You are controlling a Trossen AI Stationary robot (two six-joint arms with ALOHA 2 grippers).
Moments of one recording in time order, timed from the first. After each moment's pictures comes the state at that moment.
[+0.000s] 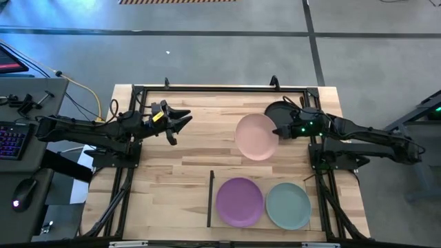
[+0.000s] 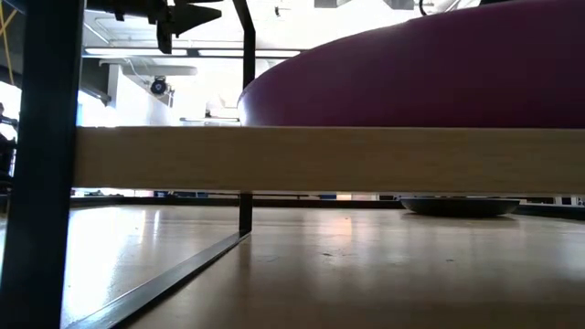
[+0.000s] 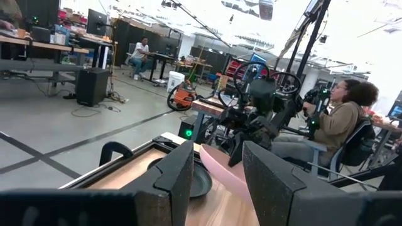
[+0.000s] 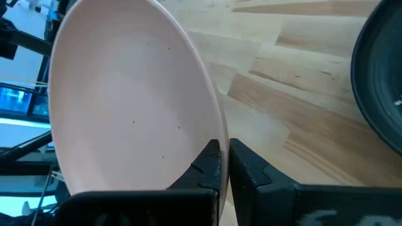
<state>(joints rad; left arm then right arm) 0.02 0.82 0.49 0.47 -0.33 -0.22 -0.33 0.62 0.47 -0.42 -0.12 0.97</state>
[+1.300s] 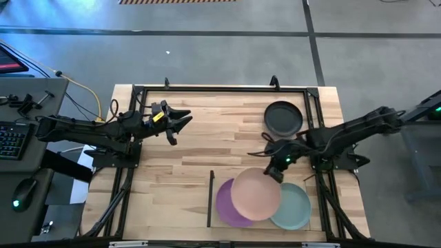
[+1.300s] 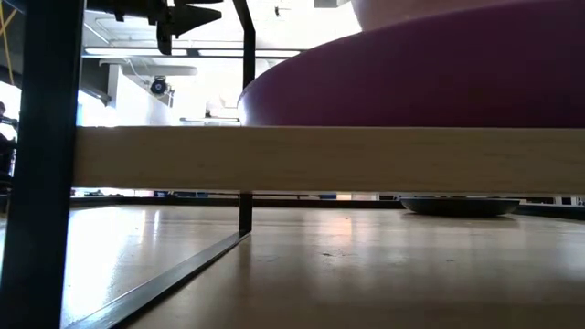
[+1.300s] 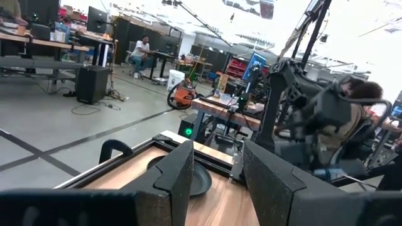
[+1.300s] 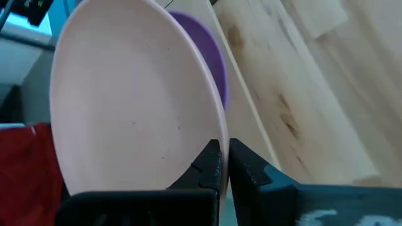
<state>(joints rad) 0.01 0.82 0.49 0.46 -0.33 -0.23 0.25 1.15 0.82 -0.53 -0.18 0.84</state>
